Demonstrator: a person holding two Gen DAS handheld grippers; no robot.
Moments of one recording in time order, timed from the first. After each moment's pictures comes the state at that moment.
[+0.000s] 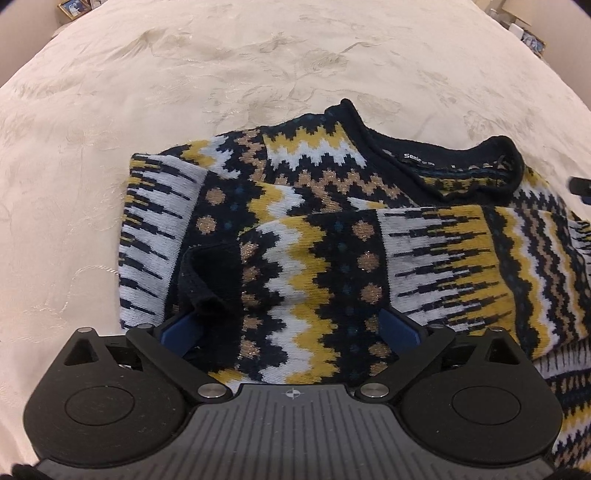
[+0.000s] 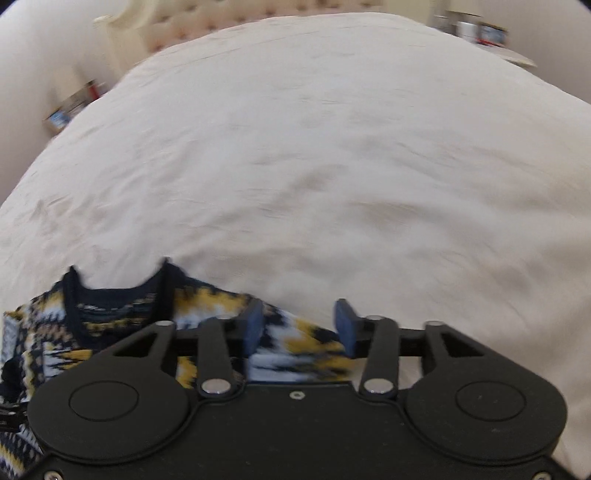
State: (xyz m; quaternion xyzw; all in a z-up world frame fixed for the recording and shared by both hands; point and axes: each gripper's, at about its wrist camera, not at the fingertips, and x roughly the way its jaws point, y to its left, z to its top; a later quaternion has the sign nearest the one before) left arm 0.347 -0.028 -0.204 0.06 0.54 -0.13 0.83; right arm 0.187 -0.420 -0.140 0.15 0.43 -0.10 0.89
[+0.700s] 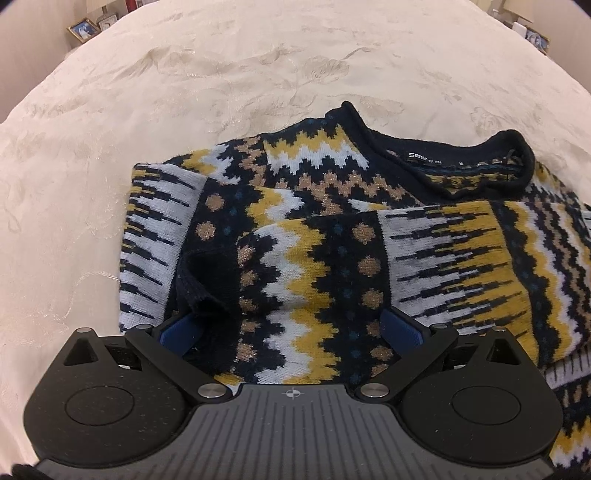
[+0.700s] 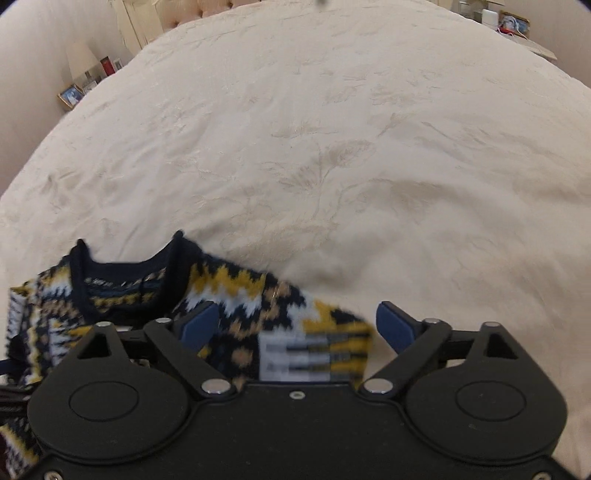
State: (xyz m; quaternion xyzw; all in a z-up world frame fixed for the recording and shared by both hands) left arm 0.337 -0.039 -0.208 0.10 0.51 -0.11 0.85; right arm 0.166 -0.419 -0.145 0.16 0.45 -0.08 0.87
